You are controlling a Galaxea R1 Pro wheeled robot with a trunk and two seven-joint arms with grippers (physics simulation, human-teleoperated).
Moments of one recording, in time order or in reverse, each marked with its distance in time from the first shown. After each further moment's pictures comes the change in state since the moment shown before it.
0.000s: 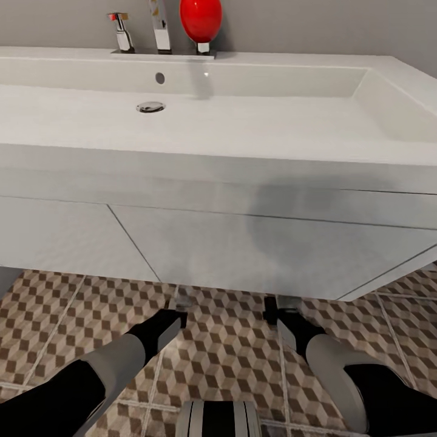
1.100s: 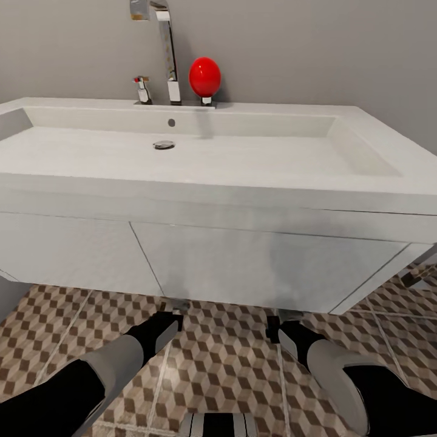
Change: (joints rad) left arm 0.000 0.006 -0.002 0.032 -0.001 0.002 0.017; right arm 0.007 -0.003 0.004 0.085 0.005 0.101 -0.019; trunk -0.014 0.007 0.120
